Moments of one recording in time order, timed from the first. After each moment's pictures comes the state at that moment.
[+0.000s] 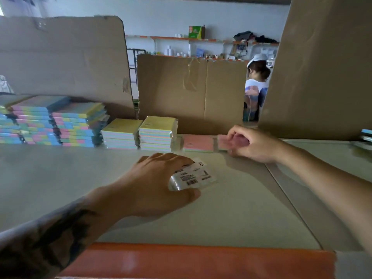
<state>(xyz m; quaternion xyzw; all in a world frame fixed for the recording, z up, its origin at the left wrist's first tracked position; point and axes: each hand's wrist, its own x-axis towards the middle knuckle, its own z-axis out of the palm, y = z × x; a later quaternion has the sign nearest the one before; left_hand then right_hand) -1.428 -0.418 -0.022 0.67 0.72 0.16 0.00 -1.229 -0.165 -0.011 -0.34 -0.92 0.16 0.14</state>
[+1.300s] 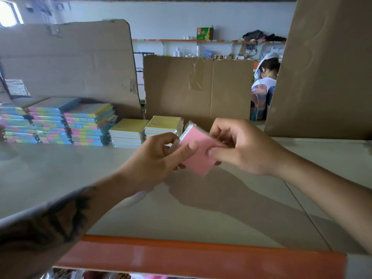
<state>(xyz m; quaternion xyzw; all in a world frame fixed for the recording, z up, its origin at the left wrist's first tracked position) -1.433 -0.405 -0.015 0.55 0.64 0.49 0.20 -1.251 -0.269 0.013 -0.13 -0.89 0.35 0.26</state>
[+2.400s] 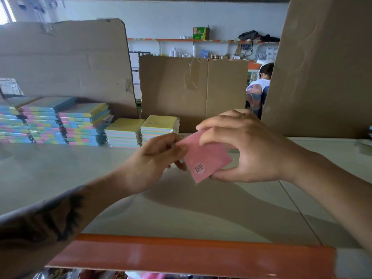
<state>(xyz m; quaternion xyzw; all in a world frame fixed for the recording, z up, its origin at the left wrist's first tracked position) -1.433 -0.407 -0.014 0.62 0.55 0.50 0.24 -1.228 -0.267 0.024 -0.02 -0.97 -0.05 0.25</state>
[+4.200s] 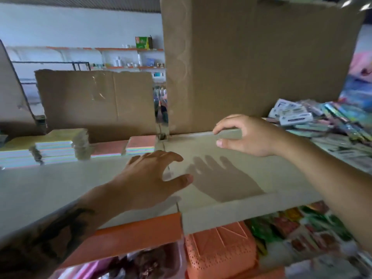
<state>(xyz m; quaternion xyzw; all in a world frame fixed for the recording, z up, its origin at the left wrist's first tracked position) -1.249 -0.351 0.000 0.71 0.70 0.12 0.04 -1.006 -0.204 0.044 -0.35 -0.91 0.08 0.20</state>
